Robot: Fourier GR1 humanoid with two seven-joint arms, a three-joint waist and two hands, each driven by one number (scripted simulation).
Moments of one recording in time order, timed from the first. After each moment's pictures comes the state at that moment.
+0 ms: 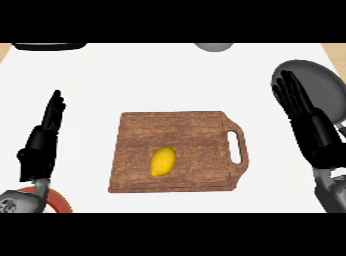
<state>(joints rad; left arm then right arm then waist) -0.11 0.44 -0.25 -1.50 0.12 0.43 -0.06 -0.23 -0.53 0.33 -1.60 -0.44 -0.24 -0.14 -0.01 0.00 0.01</state>
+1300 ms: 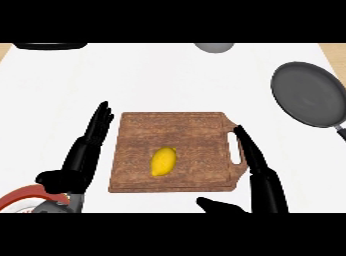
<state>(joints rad) -0.07 0.26 -0.35 -1.56 0.22 0.26 -0.14 -0.07 -0.39 0.75 -1.92 0.62 -0.67 0.74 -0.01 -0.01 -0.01</state>
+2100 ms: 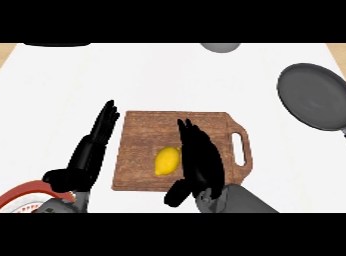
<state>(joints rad) -0.08 0.24 -0.35 -1.55 0.20 0.24 -0.15 -0.46 -0.11 0.80 -1.56 0.57 -0.12 1.12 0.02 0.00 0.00</state>
